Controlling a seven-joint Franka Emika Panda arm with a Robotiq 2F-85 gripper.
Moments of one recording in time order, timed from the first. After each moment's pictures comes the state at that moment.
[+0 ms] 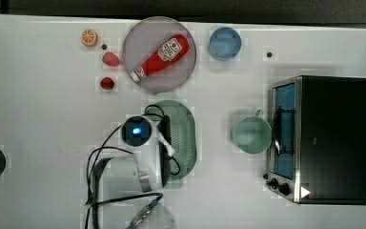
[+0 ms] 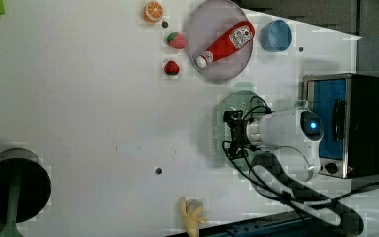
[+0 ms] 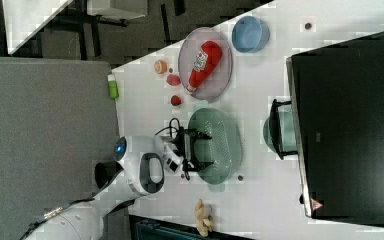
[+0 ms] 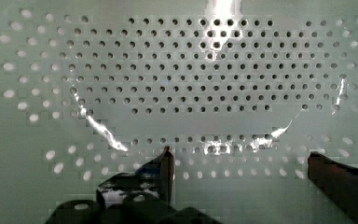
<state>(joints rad) 0.18 0.39 0.07 -2.42 0.00 1.10 0.96</state>
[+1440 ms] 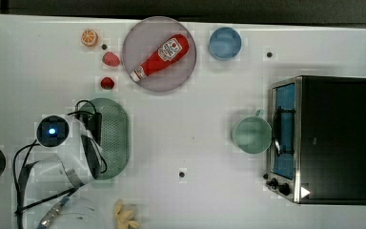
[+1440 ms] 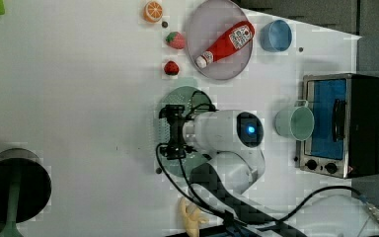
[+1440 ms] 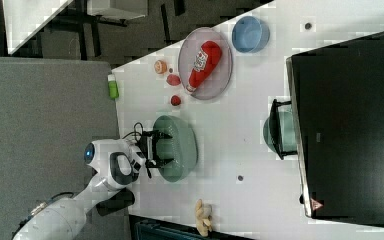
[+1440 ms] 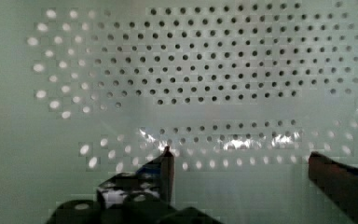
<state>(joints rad) 0.49 0.55 0.11 -2.14 0.15 1.10 1.23</state>
